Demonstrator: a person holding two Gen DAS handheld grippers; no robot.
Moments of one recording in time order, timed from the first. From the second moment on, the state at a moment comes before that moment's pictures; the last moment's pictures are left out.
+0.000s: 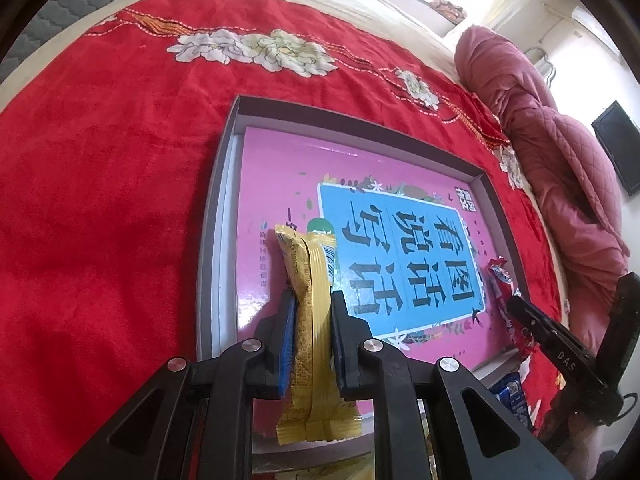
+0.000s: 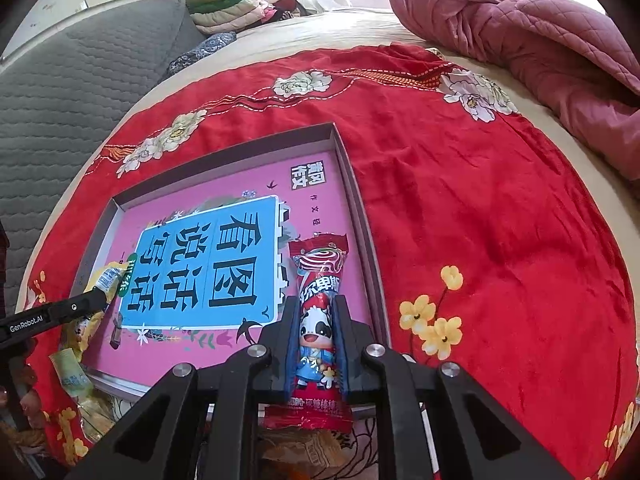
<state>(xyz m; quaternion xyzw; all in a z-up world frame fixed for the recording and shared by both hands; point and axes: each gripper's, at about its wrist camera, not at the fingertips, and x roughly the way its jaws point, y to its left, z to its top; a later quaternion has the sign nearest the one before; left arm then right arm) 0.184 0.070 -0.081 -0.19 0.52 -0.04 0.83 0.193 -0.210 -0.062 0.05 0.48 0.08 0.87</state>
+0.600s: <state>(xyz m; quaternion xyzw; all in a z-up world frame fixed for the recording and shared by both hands) 0.176 0.073 -0.069 -0.19 0.53 -0.06 0.82 0.185 -0.223 -0.053 0.07 0.48 0.08 0.87</state>
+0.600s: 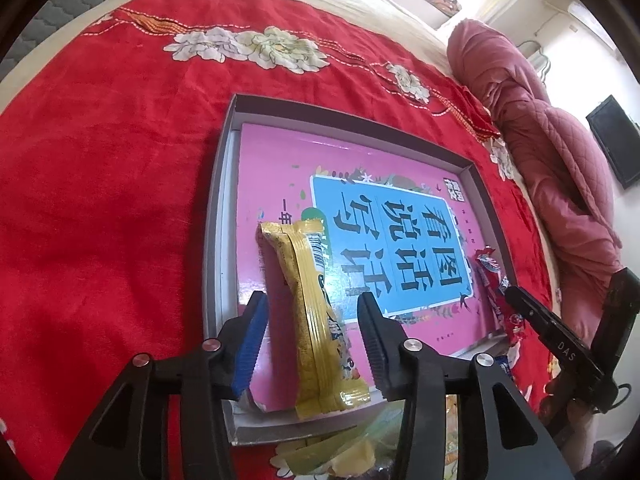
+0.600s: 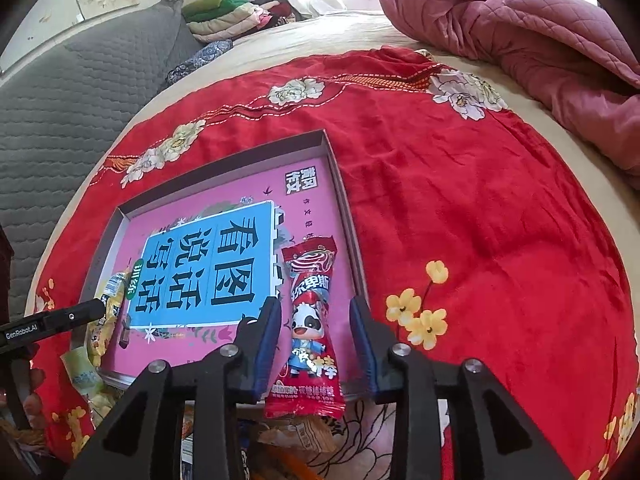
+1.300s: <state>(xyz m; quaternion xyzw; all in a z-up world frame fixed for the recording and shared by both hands) 0.131 0.085 -0.024 -0.18 0.49 -0.08 0.85 0.134 -0.221 0.006 0.06 0.42 0.11 0.90</state>
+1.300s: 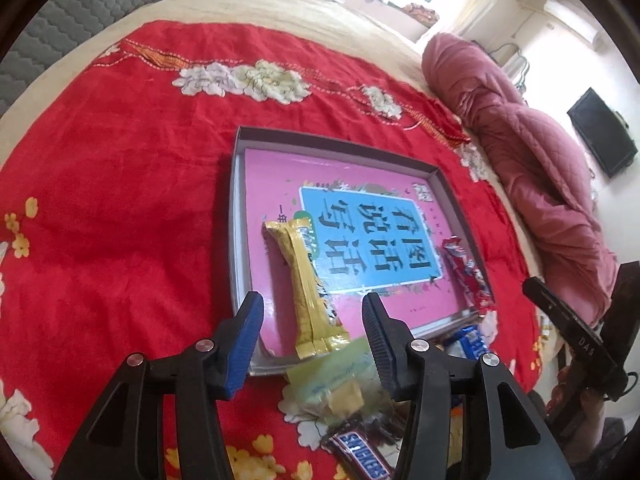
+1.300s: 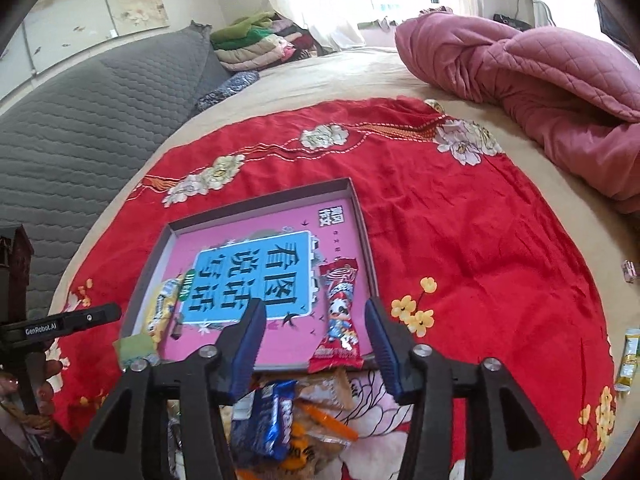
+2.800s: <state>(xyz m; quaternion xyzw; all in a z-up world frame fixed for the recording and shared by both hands) 0.079 0.053 -0.068 -0.16 0.55 -0.11 0.81 0.066 -0.172 -0.035 -0.03 0.48 0.16 0.86</state>
